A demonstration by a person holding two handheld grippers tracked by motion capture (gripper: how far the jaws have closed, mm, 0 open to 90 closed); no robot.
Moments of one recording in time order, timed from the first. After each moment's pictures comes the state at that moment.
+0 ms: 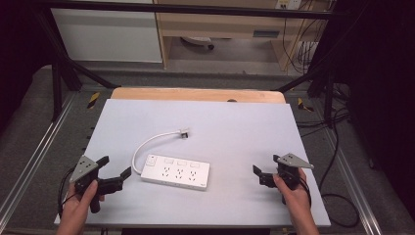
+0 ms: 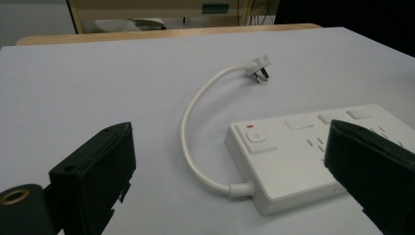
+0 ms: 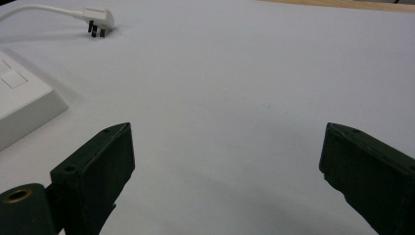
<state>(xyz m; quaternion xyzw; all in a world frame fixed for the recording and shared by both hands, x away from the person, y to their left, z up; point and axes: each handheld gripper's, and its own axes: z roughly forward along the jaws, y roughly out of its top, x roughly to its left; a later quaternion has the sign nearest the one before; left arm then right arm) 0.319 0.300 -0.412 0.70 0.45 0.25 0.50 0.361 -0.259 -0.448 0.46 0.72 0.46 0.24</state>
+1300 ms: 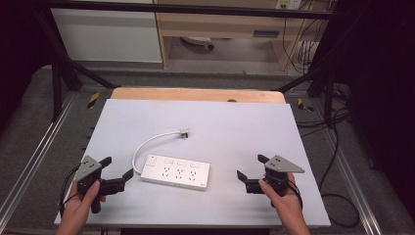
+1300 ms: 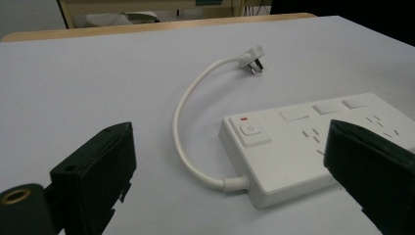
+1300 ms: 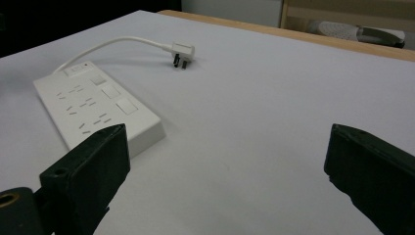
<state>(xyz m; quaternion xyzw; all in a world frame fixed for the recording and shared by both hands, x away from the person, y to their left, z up) 0.320 0.297 -0.414 0.71 0.44 0.24 0.49 0.334 -0.209 -0.408 0.38 0.74 0.51 0.22</state>
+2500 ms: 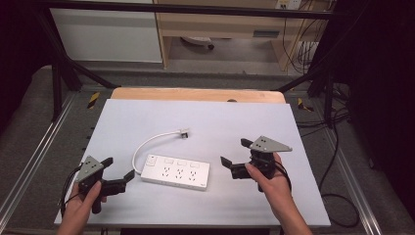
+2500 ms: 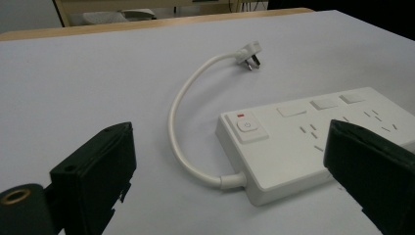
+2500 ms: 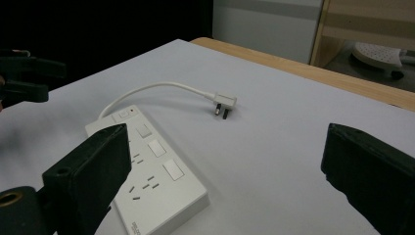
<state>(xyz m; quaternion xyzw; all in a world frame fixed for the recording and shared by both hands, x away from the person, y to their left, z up) 0.320 0.294 -0.415 0.72 0.44 0.24 0.48 0.357 -0.167 -0.357 0.34 0.75 0.54 0.19</state>
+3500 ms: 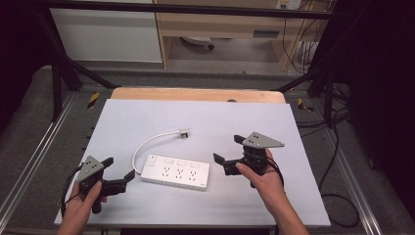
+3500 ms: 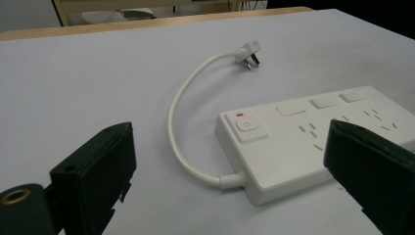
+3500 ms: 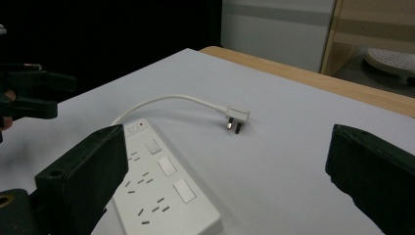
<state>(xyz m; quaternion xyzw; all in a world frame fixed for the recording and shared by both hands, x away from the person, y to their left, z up) 0.321 0.293 -0.415 0.72 0.44 0.24 0.48 0.368 -0.148 -0.355 0.33 0.74 0.55 0.18</state>
